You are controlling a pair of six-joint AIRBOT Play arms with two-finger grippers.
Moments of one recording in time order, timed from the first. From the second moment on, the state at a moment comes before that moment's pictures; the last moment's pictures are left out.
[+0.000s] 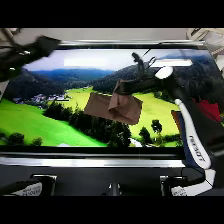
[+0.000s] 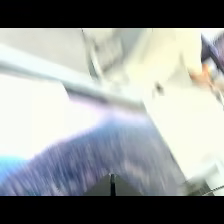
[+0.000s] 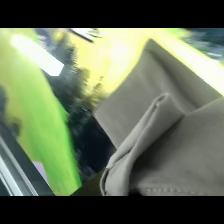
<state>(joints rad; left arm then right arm) 0.02 -1.32 1.52 0.38 -0.79 -1.08 0.26 -1.67 1.51 -0.59 1.07 1.06</state>
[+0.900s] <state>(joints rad) 0.15 -1.00 1.51 0.57 -0.93 -1.11 0.05 -1.69 1.41 -0.96 1.29 1.19</state>
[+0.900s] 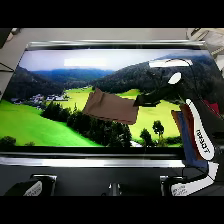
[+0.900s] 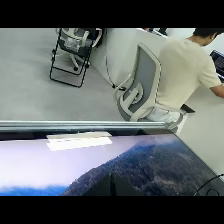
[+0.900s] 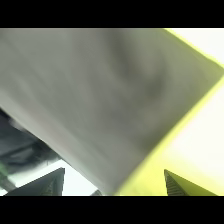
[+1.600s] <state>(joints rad) 0.15 -1.00 1.51 0.61 -0.96 -1.13 0.07 -1.76 1.29 -0.80 1.12 1.21</state>
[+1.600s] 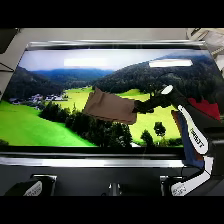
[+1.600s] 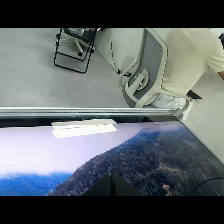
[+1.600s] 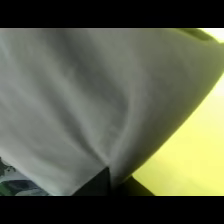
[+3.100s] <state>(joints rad) 0.15 -1.00 1.39 0.66 -0.96 -1.12 -0.95 -1.37 1.90 -0.87 1.80 1.24</state>
